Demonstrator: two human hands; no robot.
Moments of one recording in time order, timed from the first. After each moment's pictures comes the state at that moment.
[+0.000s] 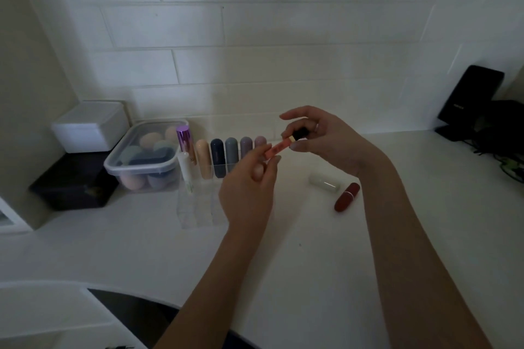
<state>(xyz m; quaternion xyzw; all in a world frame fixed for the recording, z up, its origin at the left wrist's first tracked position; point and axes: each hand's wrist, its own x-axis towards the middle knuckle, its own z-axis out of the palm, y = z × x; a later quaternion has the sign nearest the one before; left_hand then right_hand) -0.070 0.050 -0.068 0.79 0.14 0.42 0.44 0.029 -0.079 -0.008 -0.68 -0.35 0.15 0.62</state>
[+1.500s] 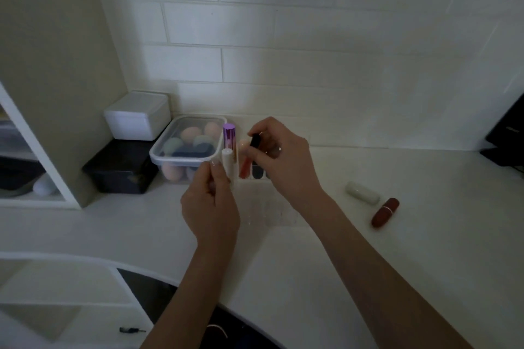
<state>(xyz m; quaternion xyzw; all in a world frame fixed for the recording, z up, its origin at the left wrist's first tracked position) -0.112 0.129 -0.083 0.69 0.20 0.56 0.42 -0.041 0.046 -0.027 -0.78 -0.34 -0.09 0.52</state>
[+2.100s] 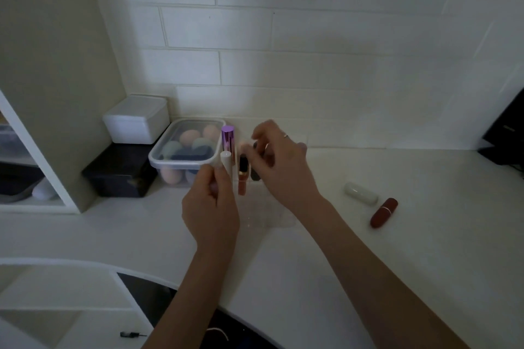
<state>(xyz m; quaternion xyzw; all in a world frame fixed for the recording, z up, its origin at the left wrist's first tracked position) -0.113 0.128 -0.081 0.71 0.20 0.55 0.41 -0.039 0.045 -0.035 -0.80 -0.38 -0.19 0.43</state>
